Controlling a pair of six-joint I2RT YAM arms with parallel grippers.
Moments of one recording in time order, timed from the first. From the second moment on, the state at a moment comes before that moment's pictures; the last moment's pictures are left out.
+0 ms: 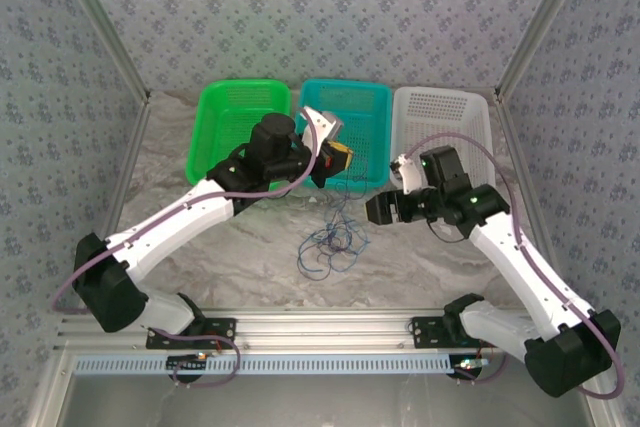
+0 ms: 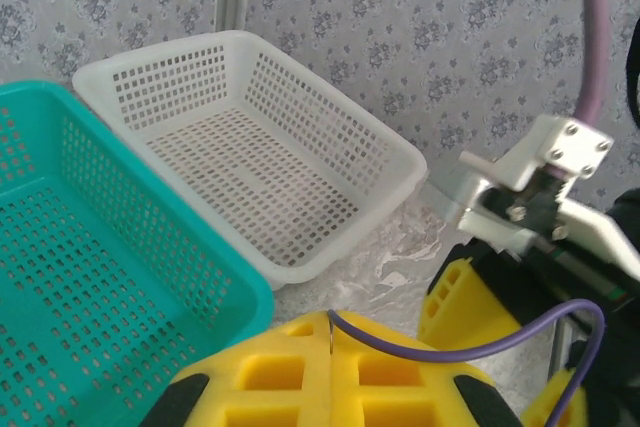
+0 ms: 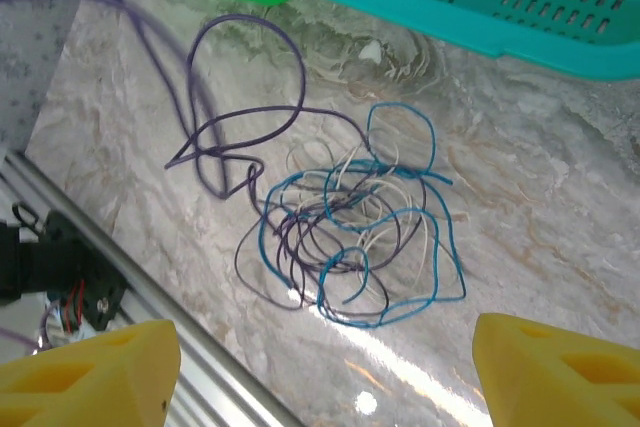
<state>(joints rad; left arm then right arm) -0.80 1.41 1.26 -0.17 0.32 -0.20 0.42 1.04 0.96 -0.79 -0.47 0.25</state>
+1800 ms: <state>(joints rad) -0.82 1.12 1.15 -0.10 0.17 -0.26 0.26 1.02 0.75 -0.70 -0.05 0.42</state>
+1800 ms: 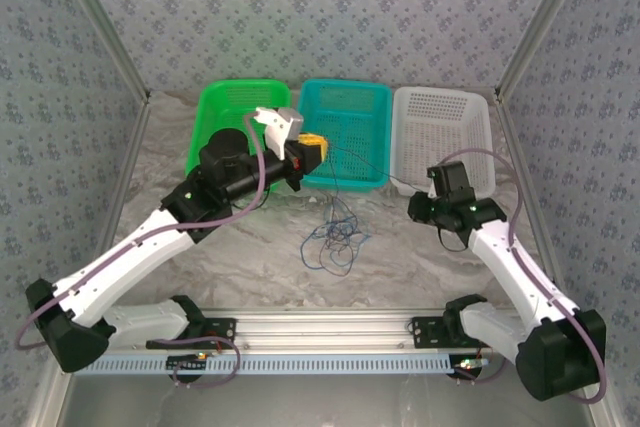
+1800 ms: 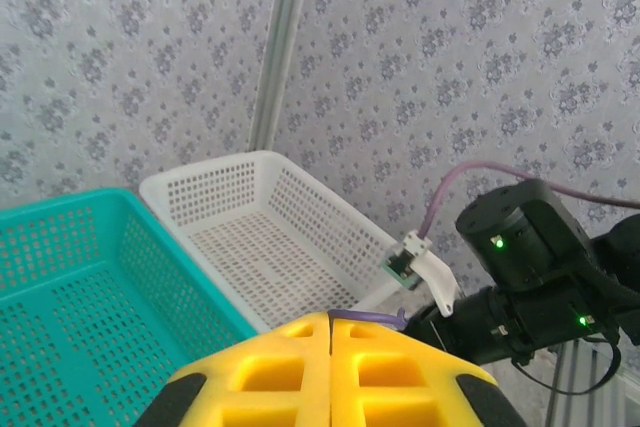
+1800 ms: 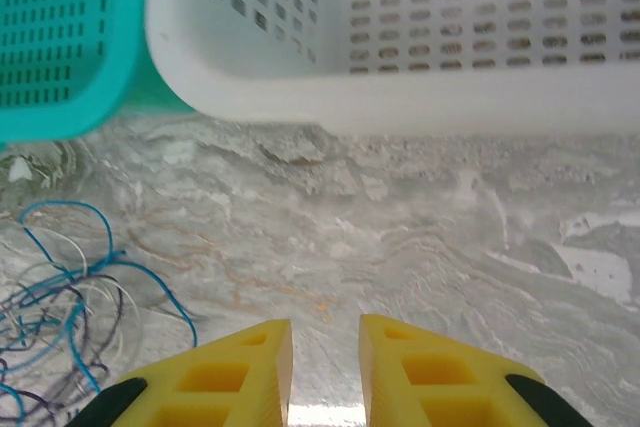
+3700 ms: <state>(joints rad) -0.79 1.18 1.16 -0.13 0.09 -0.31 0.73 1.09 0.80 -0.30 -0.35 0.35</state>
